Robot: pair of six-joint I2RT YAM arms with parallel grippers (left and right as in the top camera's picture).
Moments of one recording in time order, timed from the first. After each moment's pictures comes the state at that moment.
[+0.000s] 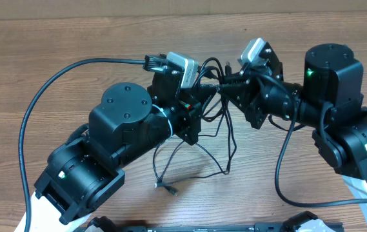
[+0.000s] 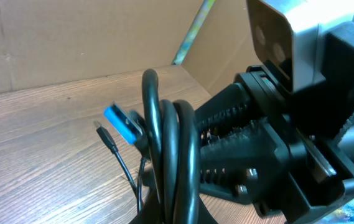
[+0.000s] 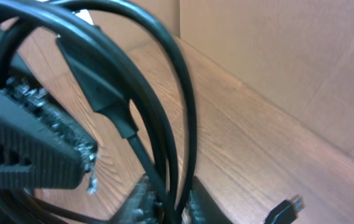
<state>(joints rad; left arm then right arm) -0.74 1.15 1.54 -0.67 0.15 -0.41 0.41 1.21 1.57 -0.83 -0.57 -0.22</state>
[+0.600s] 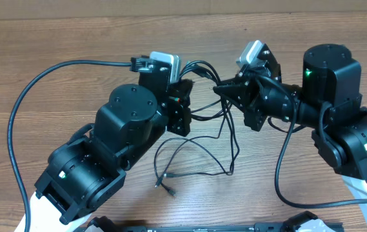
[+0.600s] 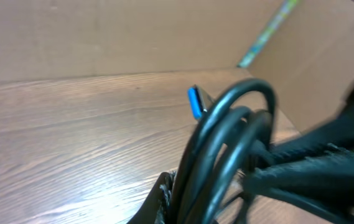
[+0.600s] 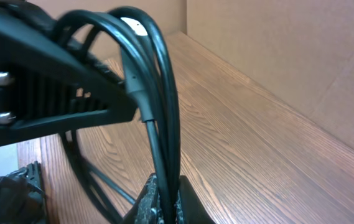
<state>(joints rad) -0.74 1.15 1.54 -0.78 -0.13 -0.45 0.41 1.21 1.57 -0.86 -0.59 -0.22</state>
